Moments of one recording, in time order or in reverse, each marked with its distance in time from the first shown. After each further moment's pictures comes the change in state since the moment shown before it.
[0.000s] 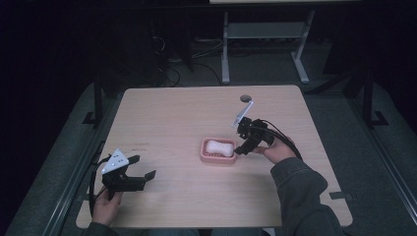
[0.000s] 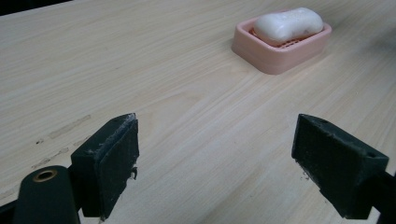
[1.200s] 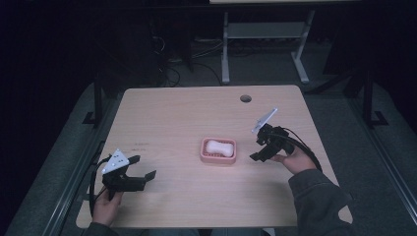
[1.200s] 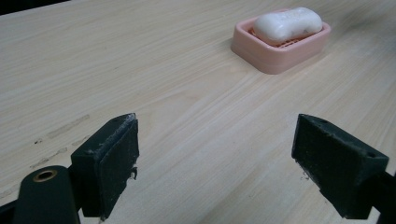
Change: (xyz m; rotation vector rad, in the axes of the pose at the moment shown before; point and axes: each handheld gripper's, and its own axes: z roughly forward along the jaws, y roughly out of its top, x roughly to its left) left arm -0.001 0.000 0.000 -0.002 -0.002 -0.004; right arm 0.002 -0.055 -0.020 -0.037 -0.018 0.082
